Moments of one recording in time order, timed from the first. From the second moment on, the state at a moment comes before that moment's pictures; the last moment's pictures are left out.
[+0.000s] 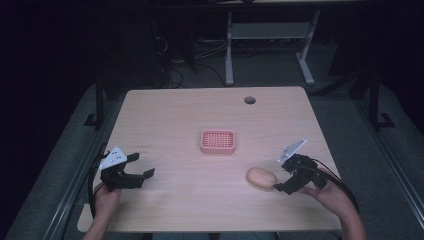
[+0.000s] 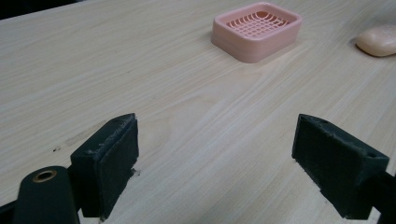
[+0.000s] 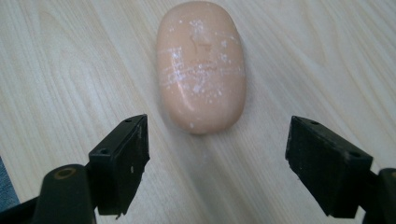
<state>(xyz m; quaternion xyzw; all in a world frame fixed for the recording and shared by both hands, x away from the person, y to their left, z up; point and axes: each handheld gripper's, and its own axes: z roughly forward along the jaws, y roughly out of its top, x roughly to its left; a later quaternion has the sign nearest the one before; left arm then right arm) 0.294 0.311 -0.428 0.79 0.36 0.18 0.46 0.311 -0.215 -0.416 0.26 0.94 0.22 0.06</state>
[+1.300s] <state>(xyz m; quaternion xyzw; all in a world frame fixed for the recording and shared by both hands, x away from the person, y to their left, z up) 0.294 0.312 -0.428 0.80 0.35 0.18 0.45 0.342 -0.158 -0.439 0.22 0.97 0.15 0.02</state>
